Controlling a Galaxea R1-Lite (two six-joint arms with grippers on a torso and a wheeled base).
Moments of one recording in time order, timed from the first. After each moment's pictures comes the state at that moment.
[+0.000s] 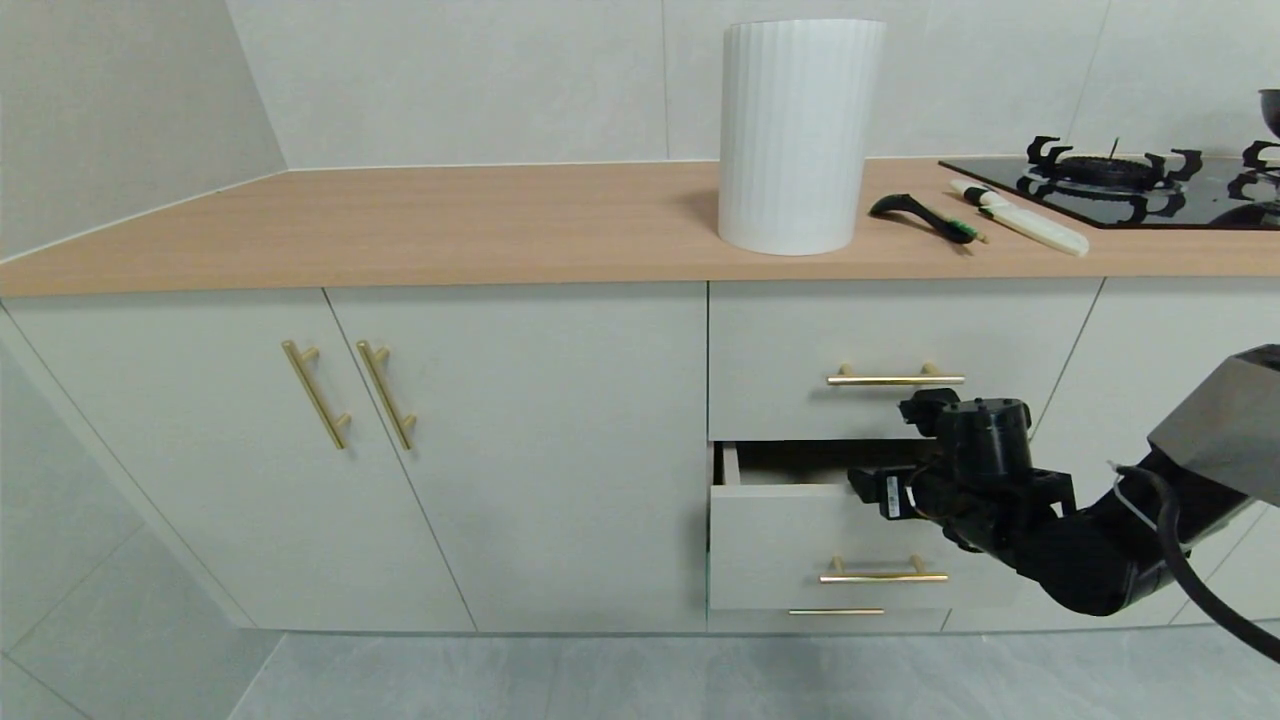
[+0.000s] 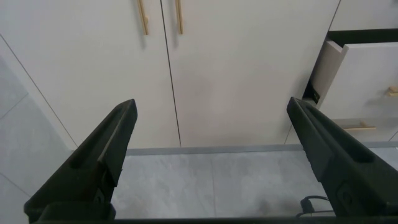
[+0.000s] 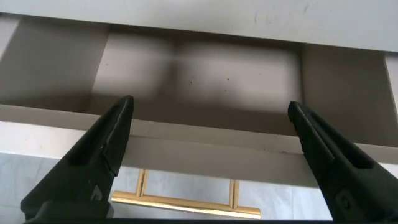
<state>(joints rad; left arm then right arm) 0.00 0.00 0.00 0.00 -0.03 0.01 0.34 2.12 -0.81 -0.84 -0.24 0.09</state>
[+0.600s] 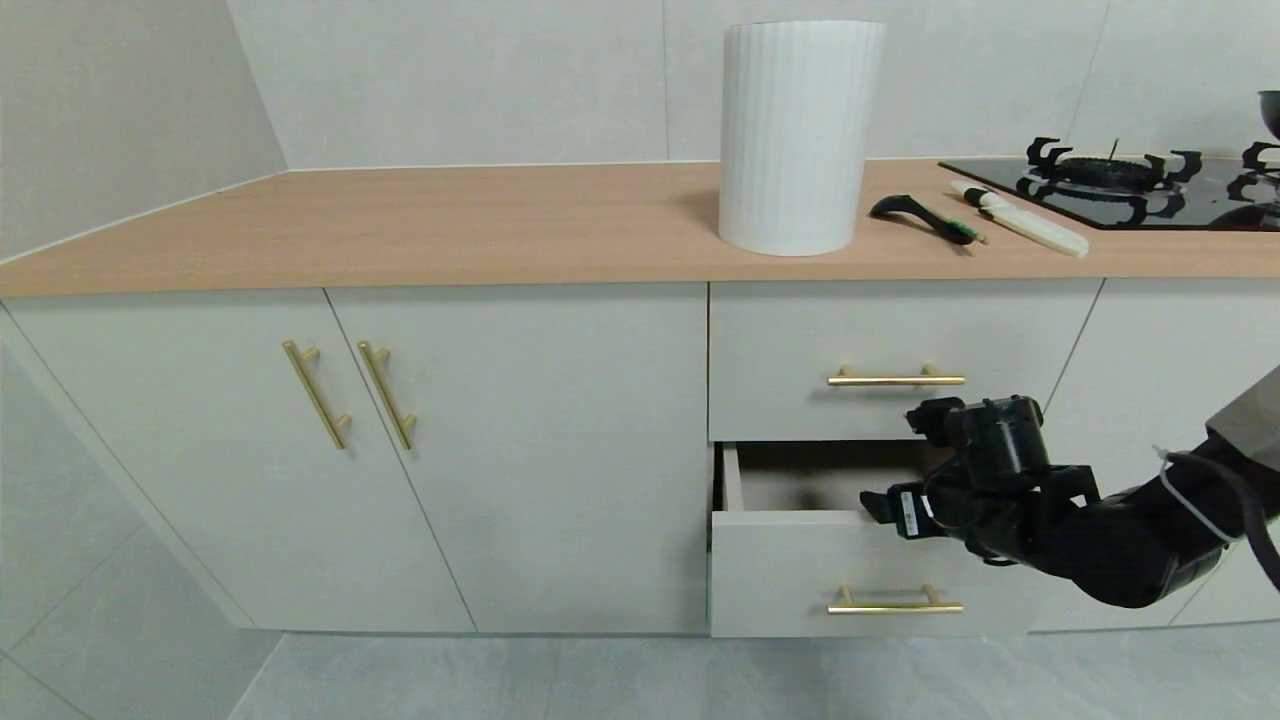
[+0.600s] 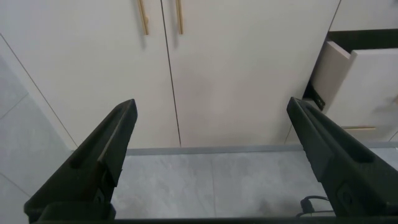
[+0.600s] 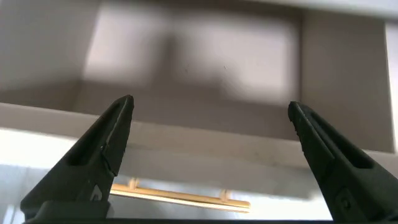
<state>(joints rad) 0.00 0.00 0.00 0.00 -0.03 0.01 0.34 2.03 -0.79 -0.59 -0.23 0.09</state>
